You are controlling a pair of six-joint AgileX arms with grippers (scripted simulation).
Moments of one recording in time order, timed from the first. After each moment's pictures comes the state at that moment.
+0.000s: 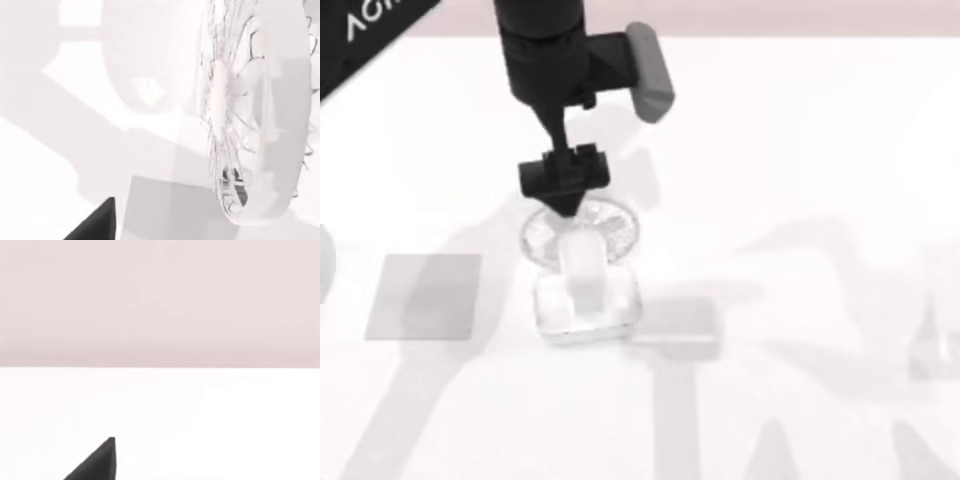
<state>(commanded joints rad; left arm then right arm) -0.54 2.17 2.18 -1.58 0.00 0.88 0.00 0.00 0.00 0.00 0.00 0.00</state>
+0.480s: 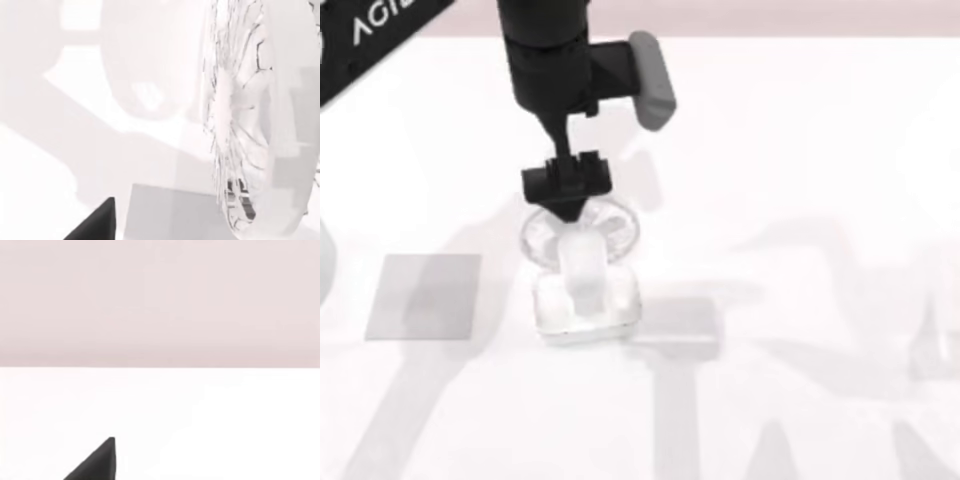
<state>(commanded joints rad) -0.54 2.17 2.14 -1.54 0.00 0.89 0.00 0.00 0.00 0.00 0.00 0.00</state>
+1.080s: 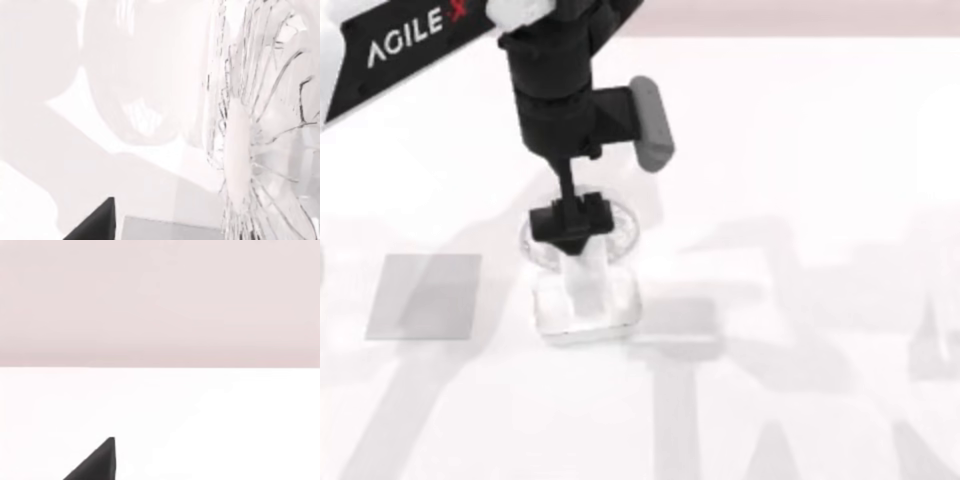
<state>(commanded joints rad) -0.54 2.14 1.93 -1.36 0.00 0.89 0.00 0.00 0.00 0.00 0.00 0.00</state>
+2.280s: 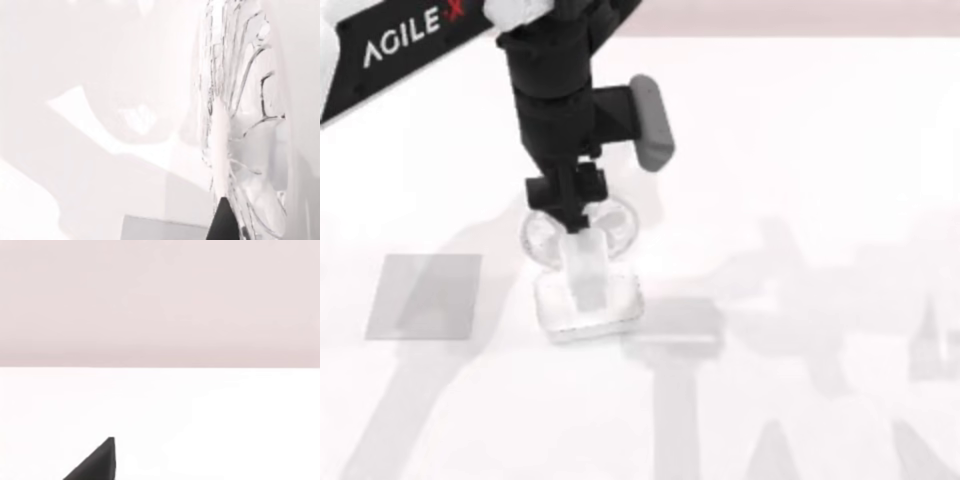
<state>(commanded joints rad) -0.54 2.14 1.93 -1.36 0.00 0.89 0.00 0.00 0.00 0.00 0.00 0.00</state>
